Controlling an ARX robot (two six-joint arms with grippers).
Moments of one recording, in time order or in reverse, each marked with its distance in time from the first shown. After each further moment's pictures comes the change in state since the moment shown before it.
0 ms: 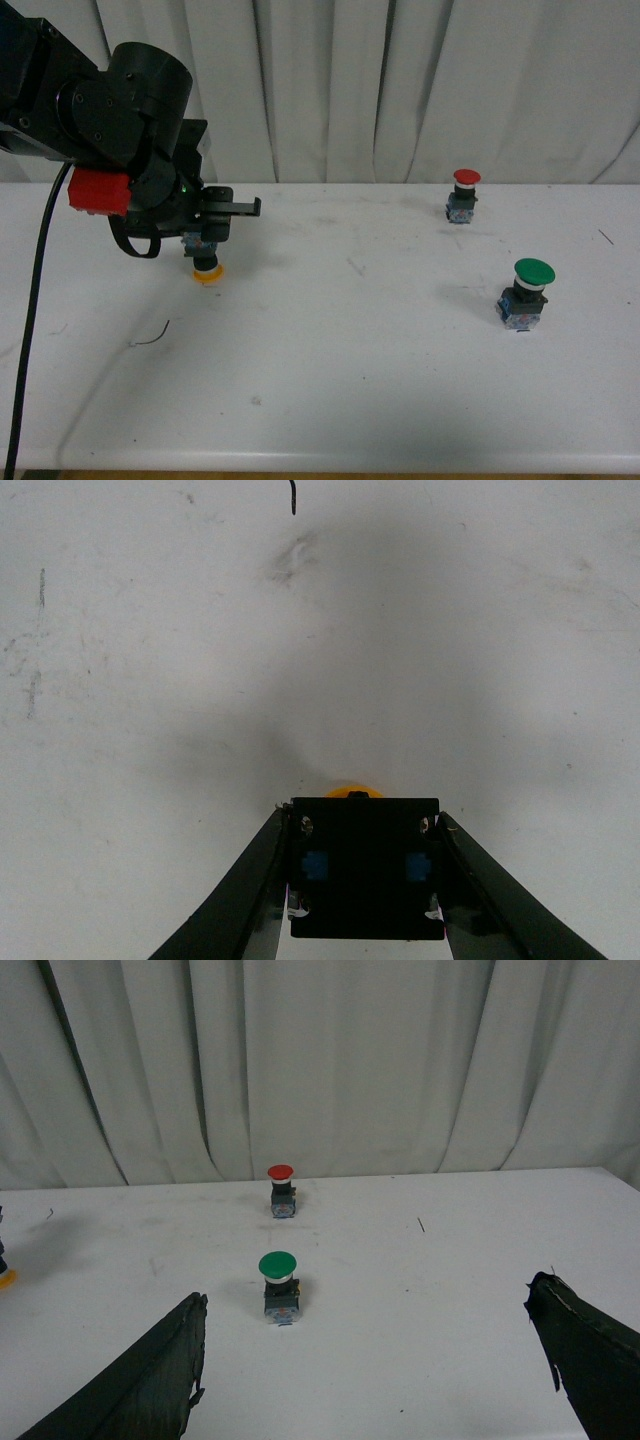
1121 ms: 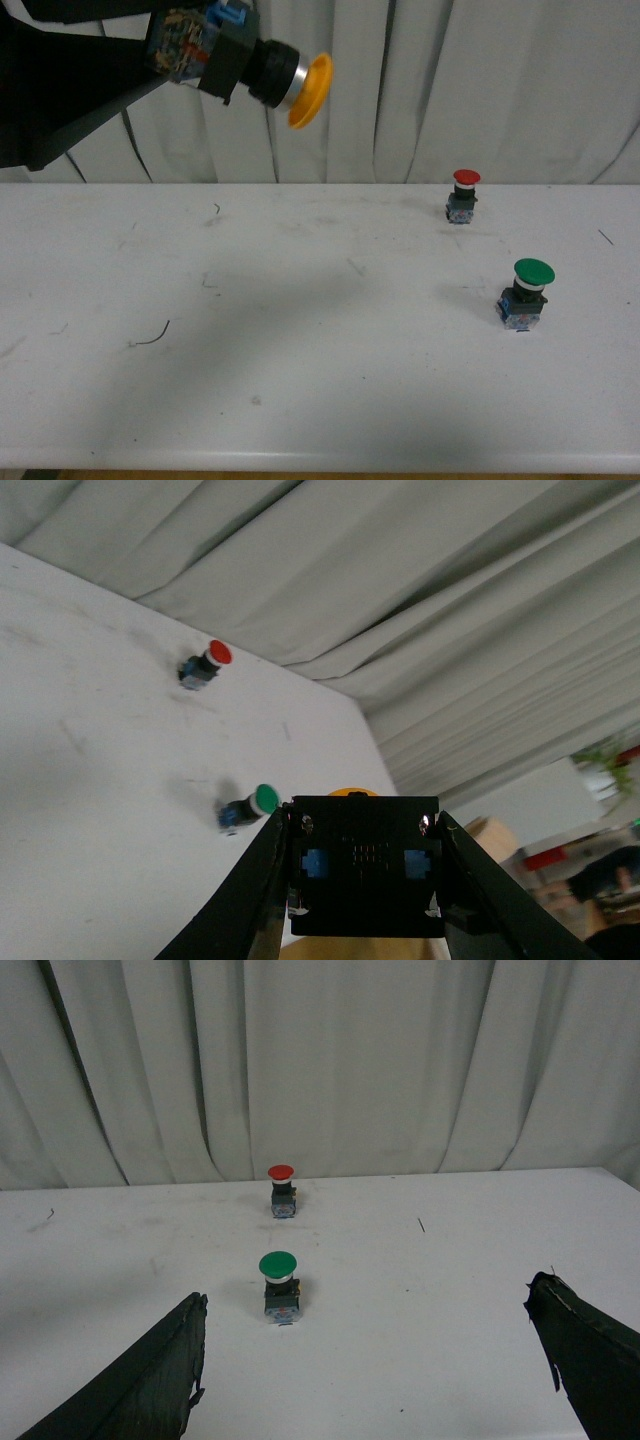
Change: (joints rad) left arm -0.080 -1.018 -0.931 0.674 0.561 -0.730; right arm 0.000 0.000 0.000 0.000 0.000 0.000
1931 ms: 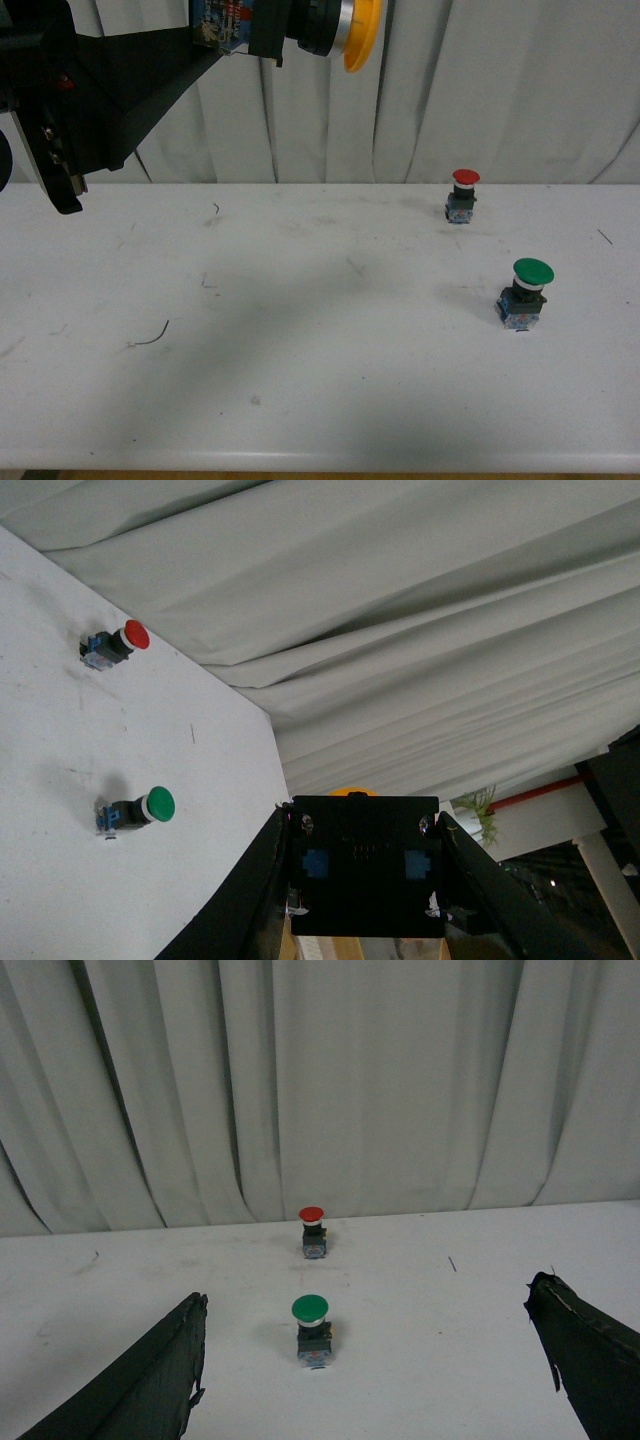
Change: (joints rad) left arm -0.046 0.108 -0.034 0.288 -0.012 -0.324; right arm -0.025 0.059 0.001 0.141 -0.083 0.061
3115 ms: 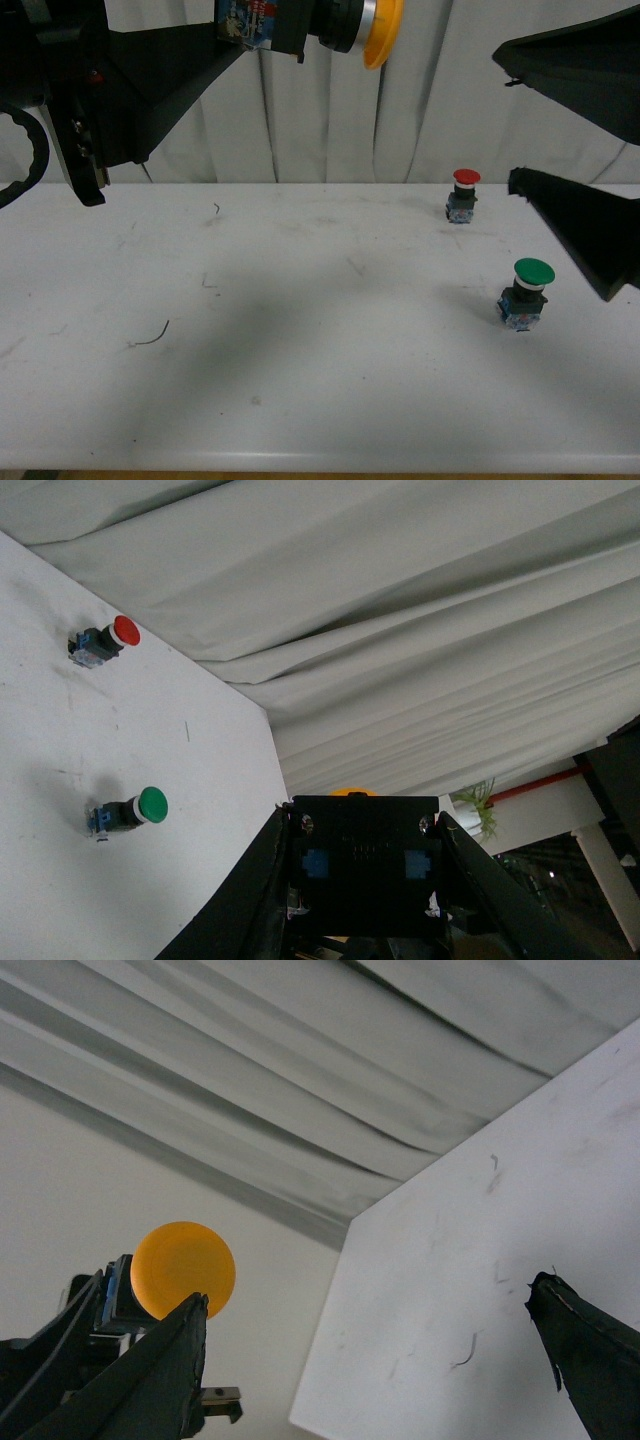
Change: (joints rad) left arm -0.025 0.031 0.029 0.006 -0.007 0.007; right arm 0.303 1.571 0.420 1.143 -0.301 0.967
